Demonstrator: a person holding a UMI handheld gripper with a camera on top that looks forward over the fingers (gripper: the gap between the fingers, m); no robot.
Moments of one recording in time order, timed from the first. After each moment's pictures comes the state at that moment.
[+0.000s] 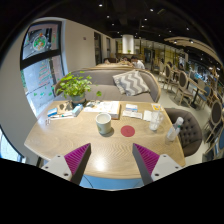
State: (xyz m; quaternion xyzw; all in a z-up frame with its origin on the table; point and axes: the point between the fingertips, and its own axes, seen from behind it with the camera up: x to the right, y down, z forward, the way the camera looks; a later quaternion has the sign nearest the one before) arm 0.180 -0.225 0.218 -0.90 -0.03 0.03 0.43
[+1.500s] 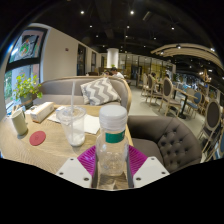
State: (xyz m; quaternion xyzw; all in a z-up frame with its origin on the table) arm 0.544 -0.011 0.037 -0.85 0.00 -0.03 0.53
